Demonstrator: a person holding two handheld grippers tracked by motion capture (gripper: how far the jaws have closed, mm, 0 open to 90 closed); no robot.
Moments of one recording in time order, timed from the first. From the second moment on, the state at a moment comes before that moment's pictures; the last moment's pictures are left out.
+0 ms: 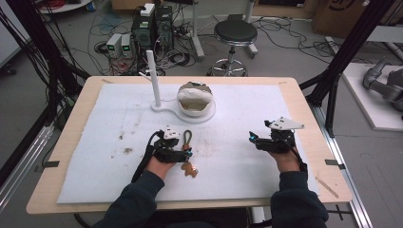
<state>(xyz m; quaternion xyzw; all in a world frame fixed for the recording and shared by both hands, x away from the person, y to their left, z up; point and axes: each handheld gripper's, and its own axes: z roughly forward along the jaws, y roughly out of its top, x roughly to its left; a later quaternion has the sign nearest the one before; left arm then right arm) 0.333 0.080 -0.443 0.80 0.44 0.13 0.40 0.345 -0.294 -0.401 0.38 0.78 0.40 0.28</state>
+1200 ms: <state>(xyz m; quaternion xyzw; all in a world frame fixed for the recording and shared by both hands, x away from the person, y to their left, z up) 0.333 0.115 -0.420 0.76 0.38 0.16 0.50 0.344 -0.296 -0.400 0.38 0.78 0.40 0.28</state>
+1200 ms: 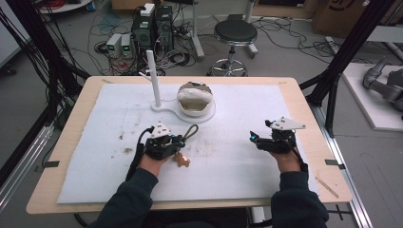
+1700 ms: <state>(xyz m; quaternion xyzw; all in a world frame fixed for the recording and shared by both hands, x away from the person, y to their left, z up) 0.338 0.201 -0.362 0.67 0.40 0.20 0.60 0.345 -0.293 -0.399 0.38 0.78 0.41 0.28</state>
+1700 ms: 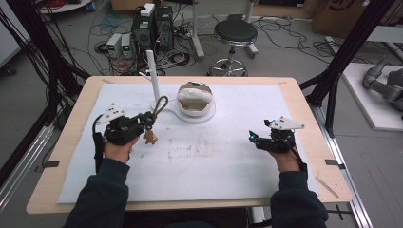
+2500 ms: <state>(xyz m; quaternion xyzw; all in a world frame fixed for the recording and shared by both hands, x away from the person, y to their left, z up) 0.424 0.228 -0.329 0.64 0.48 0.20 0.58 0.346 -0.292 -0.399 0.38 0.78 0.41 0.28</state>
